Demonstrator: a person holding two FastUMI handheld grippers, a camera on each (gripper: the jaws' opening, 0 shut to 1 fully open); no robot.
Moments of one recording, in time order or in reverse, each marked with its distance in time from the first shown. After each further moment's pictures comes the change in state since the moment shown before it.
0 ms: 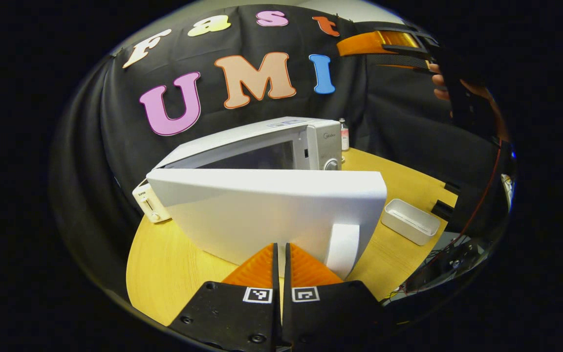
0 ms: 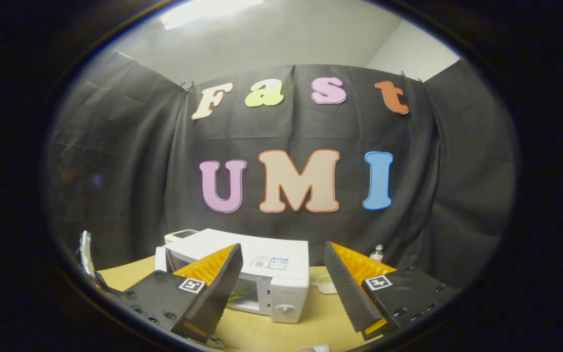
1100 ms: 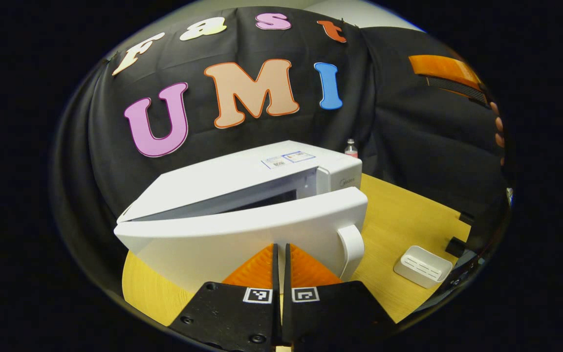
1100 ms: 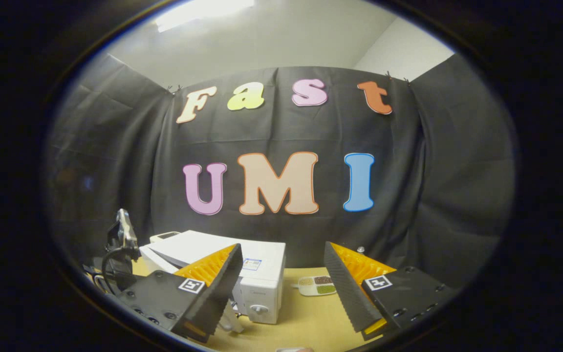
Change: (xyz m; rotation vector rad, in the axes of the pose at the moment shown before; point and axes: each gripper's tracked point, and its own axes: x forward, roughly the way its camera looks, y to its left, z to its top) left arm 0.091 0.008 0.096 0.001 -0.101 0.018; right arm 0.000 -0.056 0.000 0.019 -0.009 -0.055
